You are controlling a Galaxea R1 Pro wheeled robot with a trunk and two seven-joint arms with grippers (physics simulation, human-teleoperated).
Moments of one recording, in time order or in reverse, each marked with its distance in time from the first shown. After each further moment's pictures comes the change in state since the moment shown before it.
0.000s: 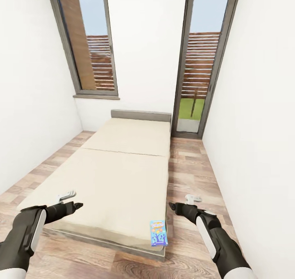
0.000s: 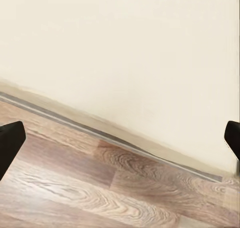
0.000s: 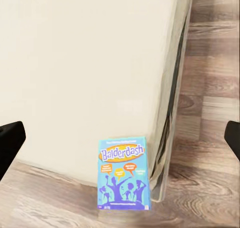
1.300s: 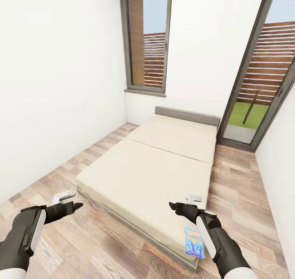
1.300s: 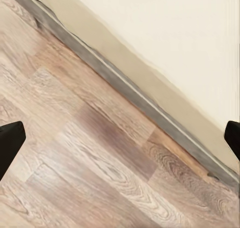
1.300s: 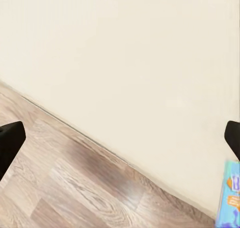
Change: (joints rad) left arm 0.000 0.001 0.001 0.000 0.000 0.000 0.000; right arm 0.000 0.000 0.000 -0.002 0.000 0.000 -0.001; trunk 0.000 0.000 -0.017
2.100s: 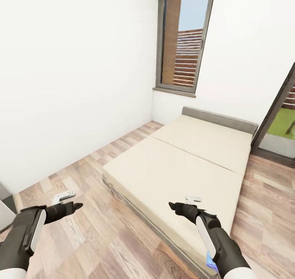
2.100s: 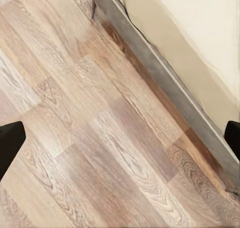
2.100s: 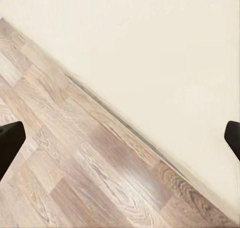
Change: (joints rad) left arm 0.000 0.000 0.000 0.002 0.000 0.000 0.000; right arm 0.000 0.001 0.001 0.000 0.000 0.000 0.001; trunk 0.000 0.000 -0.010
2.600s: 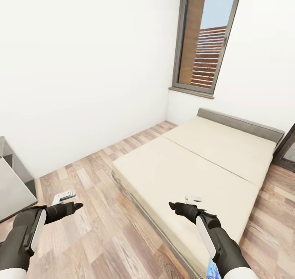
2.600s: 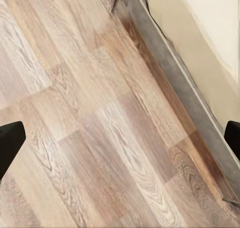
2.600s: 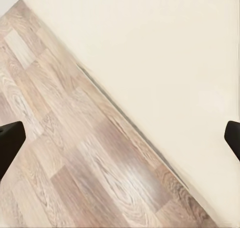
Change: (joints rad) left arm 0.000 -0.002 -0.001 0.001 -0.001 0.001 0.001; right arm 0.000 0.000 0.001 -0.002 0.001 0.000 0.000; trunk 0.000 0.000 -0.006
